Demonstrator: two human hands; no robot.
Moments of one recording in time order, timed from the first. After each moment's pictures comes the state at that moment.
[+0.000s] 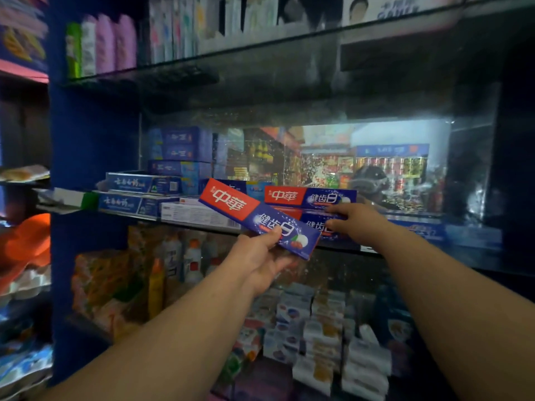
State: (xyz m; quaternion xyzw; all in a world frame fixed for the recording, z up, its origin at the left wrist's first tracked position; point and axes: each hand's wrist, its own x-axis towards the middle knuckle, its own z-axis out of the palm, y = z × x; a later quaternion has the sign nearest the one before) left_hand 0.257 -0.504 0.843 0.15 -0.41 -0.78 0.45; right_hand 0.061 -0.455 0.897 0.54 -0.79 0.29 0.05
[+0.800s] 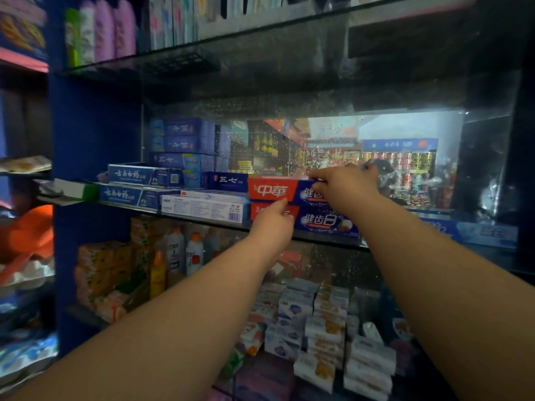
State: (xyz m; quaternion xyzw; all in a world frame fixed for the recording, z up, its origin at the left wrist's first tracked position) left_hand 0.231 -0.515 0.869 0.34 -0.73 -0.38 0.45; right_hand 0.104 -0.466 0.936 0.53 -0.78 0.17 0.29
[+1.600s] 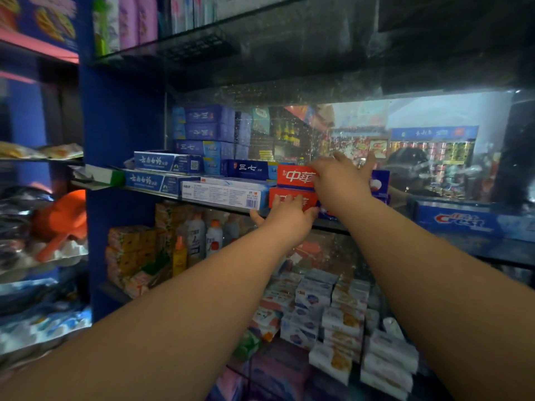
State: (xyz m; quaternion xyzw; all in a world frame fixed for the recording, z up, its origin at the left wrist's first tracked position) left_hand 0.229 -0.526 0.864 0.46 -0.84 -0.12 0.27; right_hand 0.122 -0.513 0.910 0.56 -0.73 0.20 0.33
